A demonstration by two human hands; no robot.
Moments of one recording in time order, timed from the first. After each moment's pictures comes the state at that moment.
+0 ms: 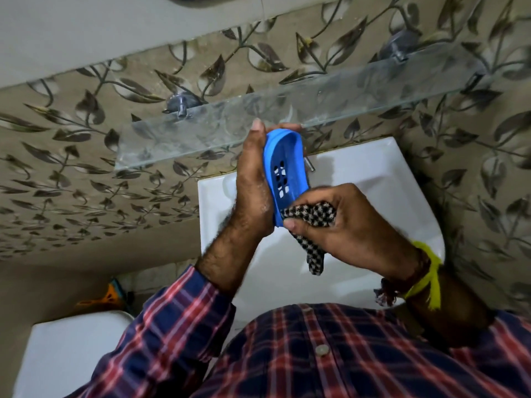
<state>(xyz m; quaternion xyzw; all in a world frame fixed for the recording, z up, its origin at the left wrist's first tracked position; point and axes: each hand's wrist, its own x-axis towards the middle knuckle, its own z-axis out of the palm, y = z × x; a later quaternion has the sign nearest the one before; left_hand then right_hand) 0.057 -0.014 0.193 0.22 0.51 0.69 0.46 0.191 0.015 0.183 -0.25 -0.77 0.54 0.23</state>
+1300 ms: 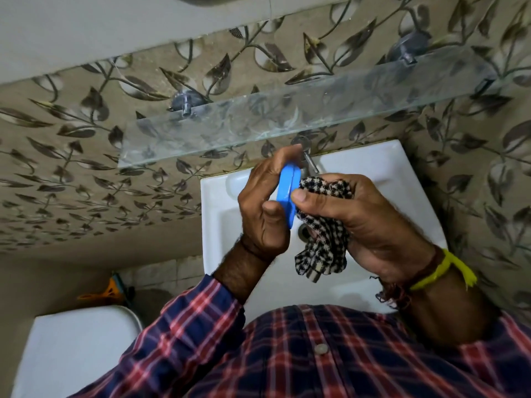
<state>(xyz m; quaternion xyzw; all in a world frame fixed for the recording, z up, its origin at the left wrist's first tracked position) 0.049 -0.028 0.131 0.53 0.52 0.67 0.06 0.185 0.017 0.195 -0.25 -0.49 0.80 0.23</state>
